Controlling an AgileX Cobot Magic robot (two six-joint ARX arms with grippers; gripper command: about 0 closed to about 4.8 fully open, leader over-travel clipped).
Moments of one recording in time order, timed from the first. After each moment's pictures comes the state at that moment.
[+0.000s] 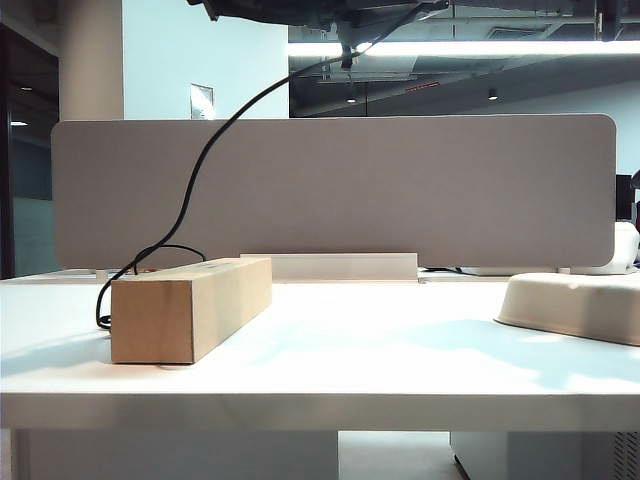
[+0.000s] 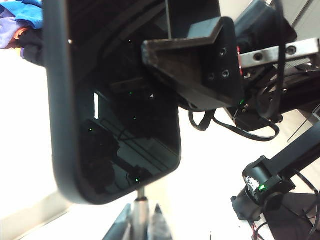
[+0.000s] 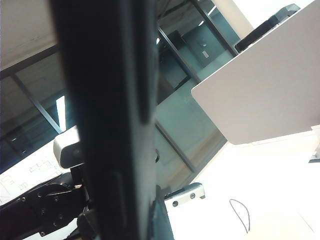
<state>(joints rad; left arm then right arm) -0.57 1.90 1.77 -0.27 1.19 0.09 0.10 1.21 0.66 0.95 -0.70 0.93</state>
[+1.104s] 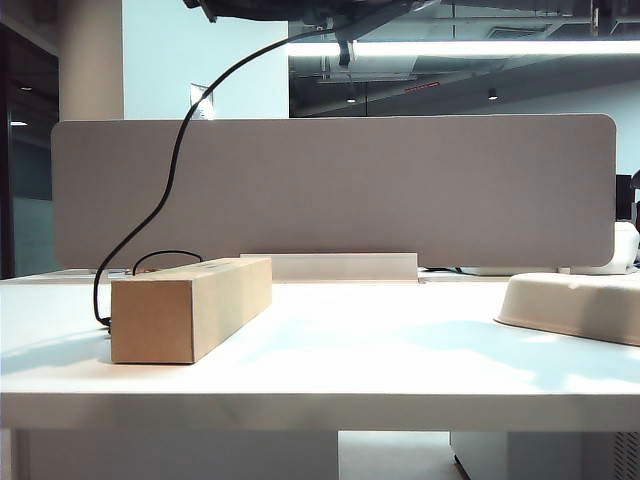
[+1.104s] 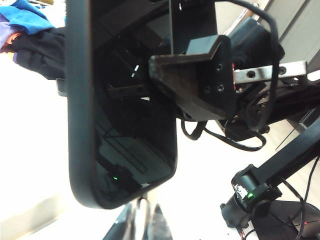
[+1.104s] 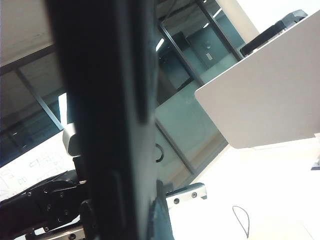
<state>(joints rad) -0.56 1.91 1.77 -0.19 1.23 0.00 0.11 1.21 0.66 0.98 -0.71 0.90</state>
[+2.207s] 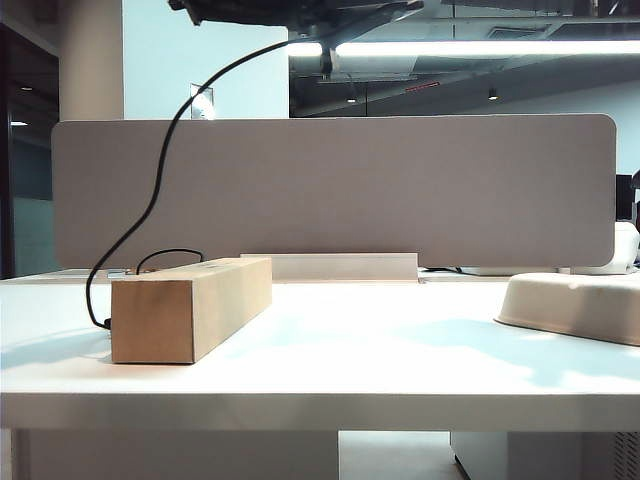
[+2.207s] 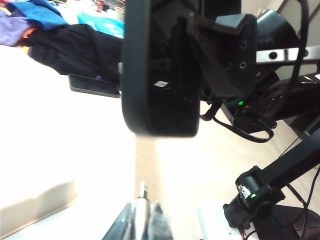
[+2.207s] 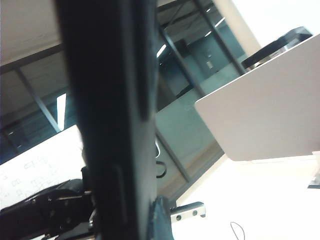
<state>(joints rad) -0.51 1.90 1.77 -0.28 1.23 0.03 0.08 1.23 0.72 0.99 -0.68 0.91</state>
